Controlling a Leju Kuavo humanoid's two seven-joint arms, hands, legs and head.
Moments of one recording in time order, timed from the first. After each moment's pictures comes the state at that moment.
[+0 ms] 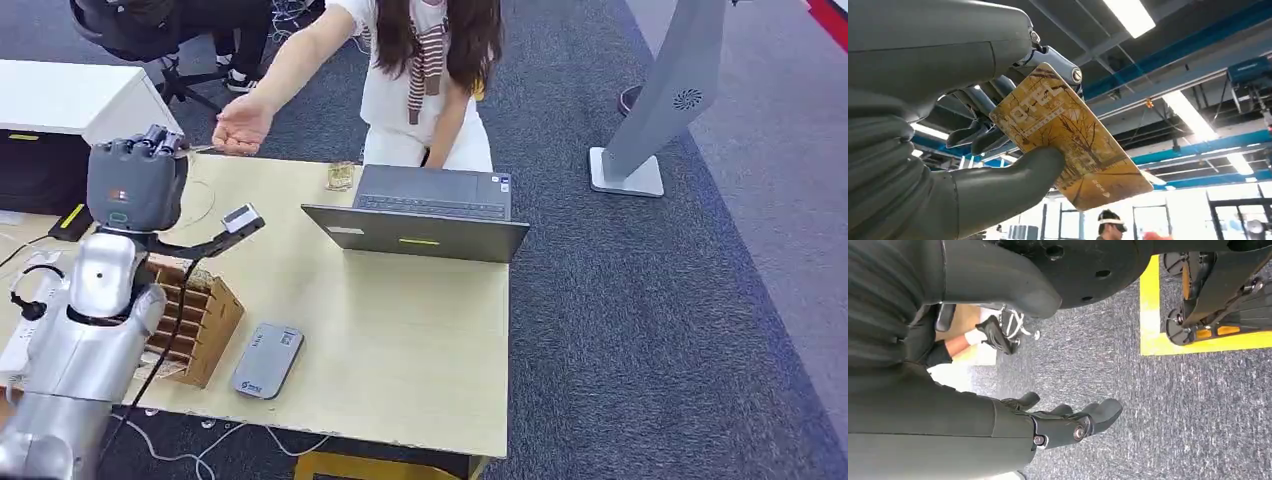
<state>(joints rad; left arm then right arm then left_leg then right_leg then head) -0.58 0.33 -0.23 -1.28 -1.43 0.50 0.07 -0.05 0.09 0.38 -0.16 -0.45 -0.23 0.24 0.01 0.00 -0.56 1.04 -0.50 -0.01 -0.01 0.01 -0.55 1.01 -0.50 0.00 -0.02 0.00</state>
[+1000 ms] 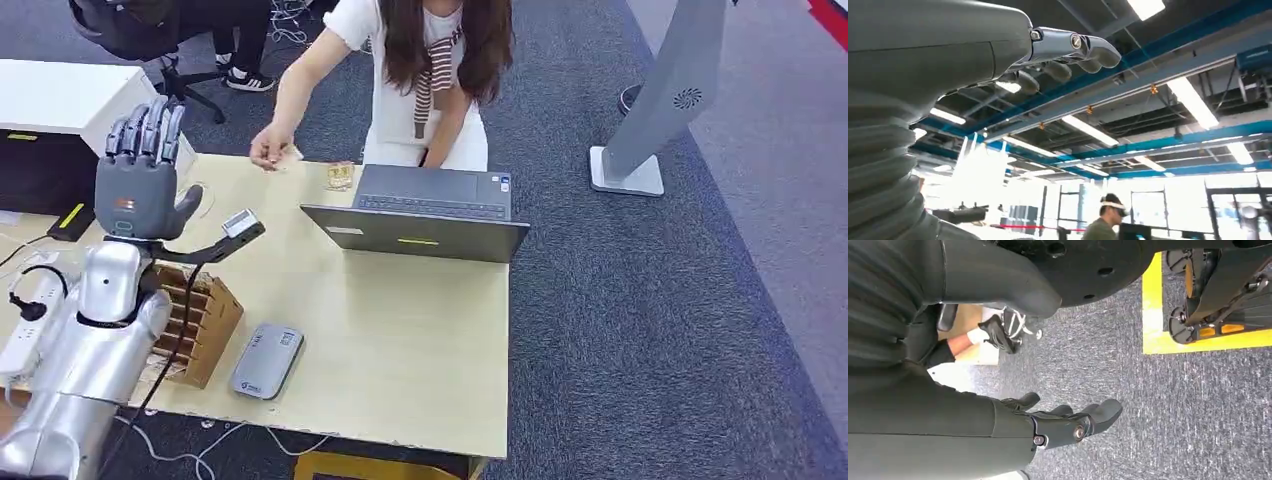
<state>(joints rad) -0.52 0.32 -0.23 -1.25 -1.35 0.57 0.06 -0.05 0.09 0.39 -0.16 -0.47 -0.25 0.24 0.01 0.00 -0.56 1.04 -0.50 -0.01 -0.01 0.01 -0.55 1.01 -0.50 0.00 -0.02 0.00</state>
